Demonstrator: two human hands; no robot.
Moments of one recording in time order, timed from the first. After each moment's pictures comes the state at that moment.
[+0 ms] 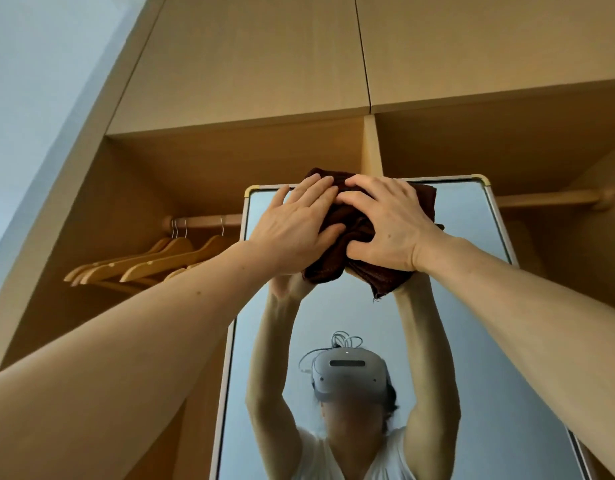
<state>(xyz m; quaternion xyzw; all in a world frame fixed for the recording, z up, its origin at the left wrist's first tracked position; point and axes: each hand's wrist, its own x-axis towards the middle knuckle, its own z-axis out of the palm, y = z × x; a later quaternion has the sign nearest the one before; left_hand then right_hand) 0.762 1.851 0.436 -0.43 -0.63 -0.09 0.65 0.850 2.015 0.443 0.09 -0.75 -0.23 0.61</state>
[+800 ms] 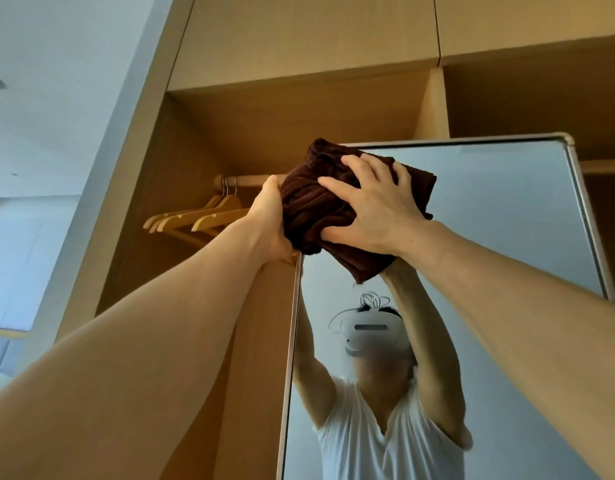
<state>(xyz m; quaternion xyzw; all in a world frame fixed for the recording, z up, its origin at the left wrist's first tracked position) 0.726 1.777 0.400 -0.32 -0.45 -0.82 -0.10 0.798 1.931 0.413 0.05 -0.78 -0.24 0.57</state>
